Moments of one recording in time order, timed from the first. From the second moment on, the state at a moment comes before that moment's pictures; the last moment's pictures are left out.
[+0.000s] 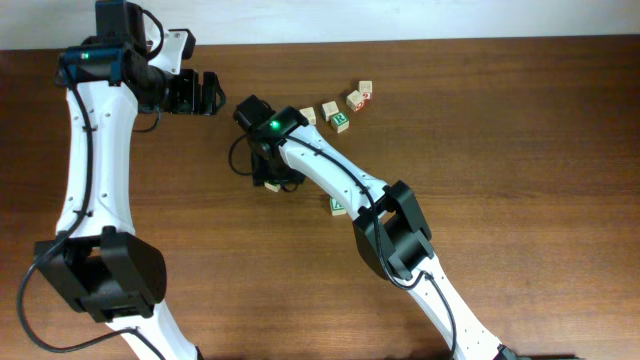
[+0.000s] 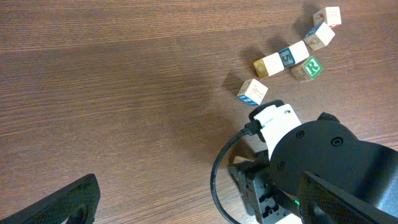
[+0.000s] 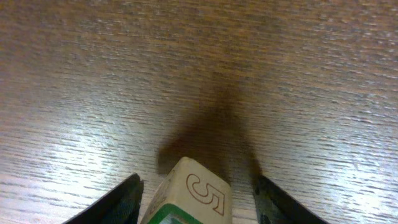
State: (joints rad) left arm 0.07 1.98 2.05 -1.20 0.31 0.14; right arm 0.72 2.64 2.43 -1.18 -0.06 0.63
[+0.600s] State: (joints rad) left arm 0.07 1.98 2.05 -1.20 0.31 0.14; right arm 0.63 2.64 2.43 -1.53 -0.08 0.49
